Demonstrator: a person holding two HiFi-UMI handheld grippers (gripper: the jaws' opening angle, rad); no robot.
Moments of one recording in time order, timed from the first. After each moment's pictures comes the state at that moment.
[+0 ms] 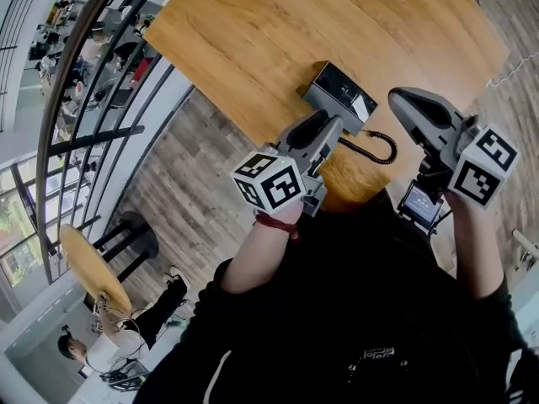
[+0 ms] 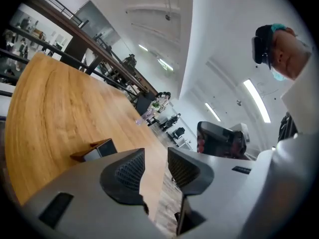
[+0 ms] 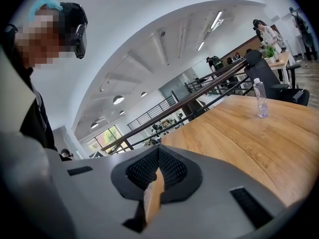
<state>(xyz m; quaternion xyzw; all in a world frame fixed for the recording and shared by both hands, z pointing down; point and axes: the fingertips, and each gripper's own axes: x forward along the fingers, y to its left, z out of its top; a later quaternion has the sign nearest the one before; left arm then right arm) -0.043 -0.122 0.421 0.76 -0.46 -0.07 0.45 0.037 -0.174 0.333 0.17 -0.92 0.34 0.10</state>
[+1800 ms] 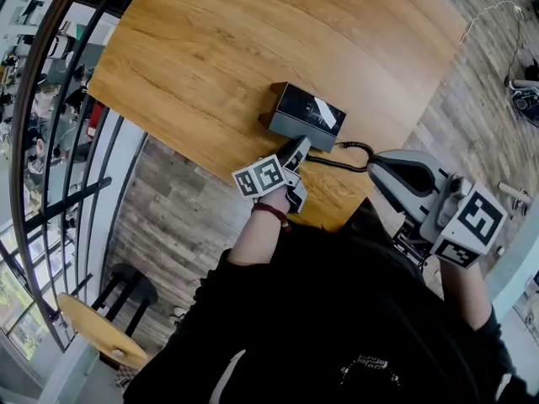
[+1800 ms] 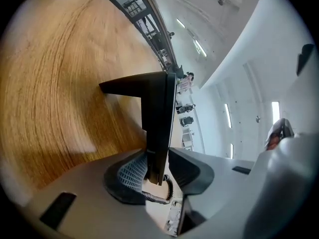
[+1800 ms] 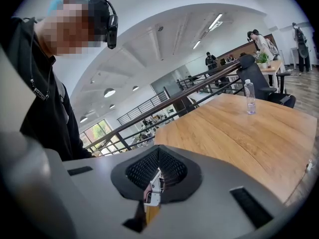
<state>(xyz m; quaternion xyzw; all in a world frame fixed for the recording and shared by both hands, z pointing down) -0.034 -0.123 0.628 0.66 -0.40 -0.04 0.63 0.038 -0.124 0.334 0.22 -0.91 0.32 0.15</state>
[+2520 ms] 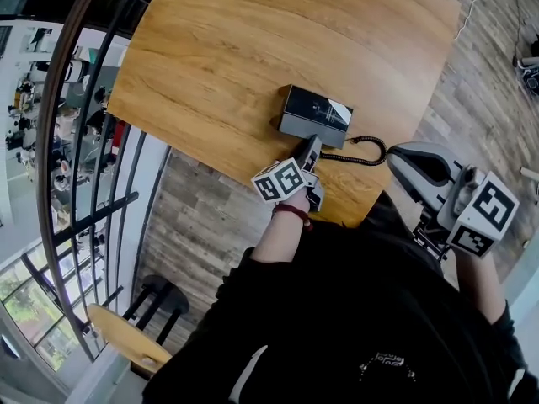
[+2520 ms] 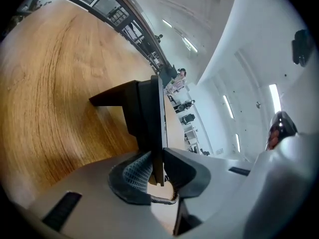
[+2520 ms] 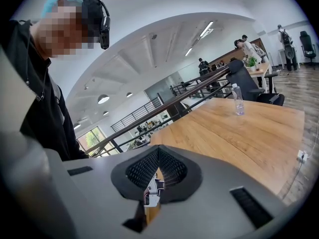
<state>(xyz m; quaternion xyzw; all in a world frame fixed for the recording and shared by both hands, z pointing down) -0.027 -0.117 0.612 0.69 -0.42 0.00 0.58 0.075 -0.108 0.326 0.27 -0.90 0.33 0.12</state>
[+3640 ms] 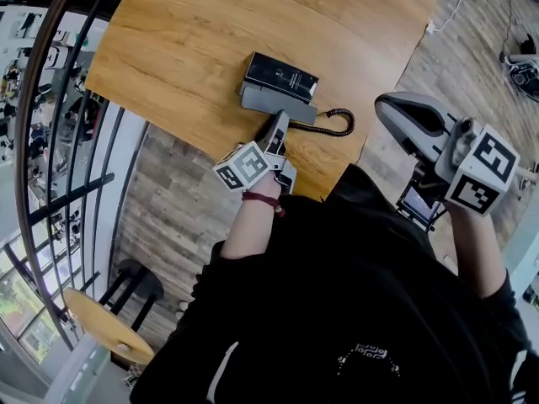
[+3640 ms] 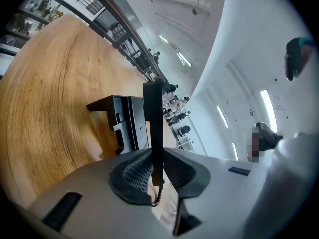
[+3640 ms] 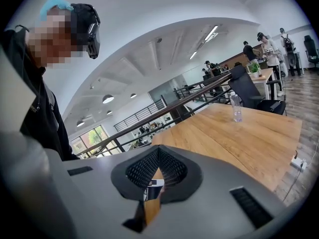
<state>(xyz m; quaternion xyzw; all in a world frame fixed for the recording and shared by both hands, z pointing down) -0.031 -0.104 0.564 0.70 -0.45 -0.07 0.55 0.110 -0.114 0.317 0.26 -0.91 0.32 0.11</state>
